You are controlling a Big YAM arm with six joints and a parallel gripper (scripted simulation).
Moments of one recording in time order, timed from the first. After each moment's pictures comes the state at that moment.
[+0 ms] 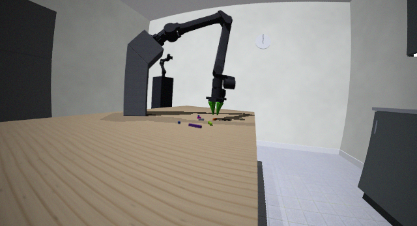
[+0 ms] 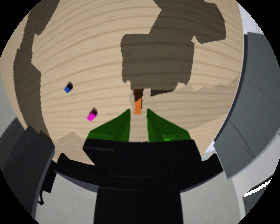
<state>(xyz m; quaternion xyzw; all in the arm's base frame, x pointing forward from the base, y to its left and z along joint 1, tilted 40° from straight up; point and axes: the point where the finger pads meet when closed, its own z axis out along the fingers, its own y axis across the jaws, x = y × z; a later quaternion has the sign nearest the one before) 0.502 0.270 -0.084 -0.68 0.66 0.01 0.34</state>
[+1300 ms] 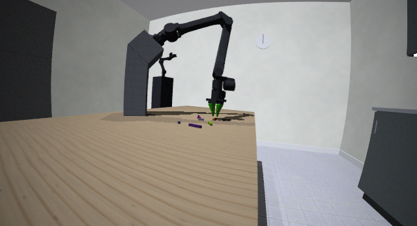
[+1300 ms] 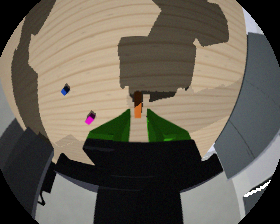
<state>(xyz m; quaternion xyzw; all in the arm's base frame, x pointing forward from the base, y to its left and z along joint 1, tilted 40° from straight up) 0.506 0.275 -0.091 -0.68 0.65 0.01 0.34</state>
